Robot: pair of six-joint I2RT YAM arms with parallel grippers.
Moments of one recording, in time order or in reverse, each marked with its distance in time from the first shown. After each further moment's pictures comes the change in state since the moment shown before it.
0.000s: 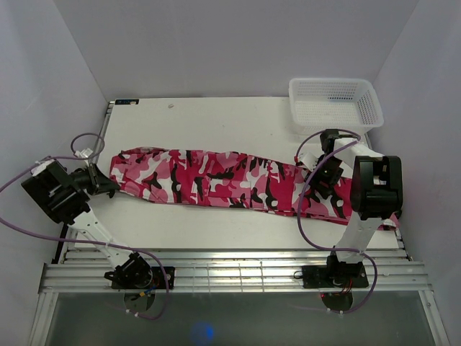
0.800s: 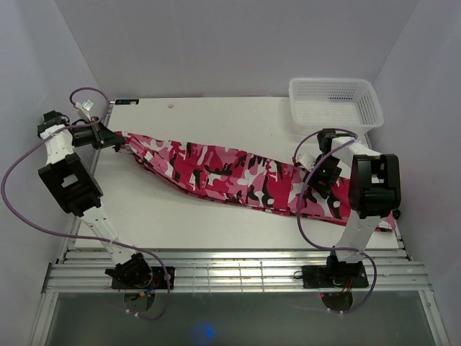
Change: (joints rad) left arm -0.217 -0.004 0.415 0.127 0.241 -0.359; right arm 0.012 0.019 0.018 -0.015 0.019 -0.007
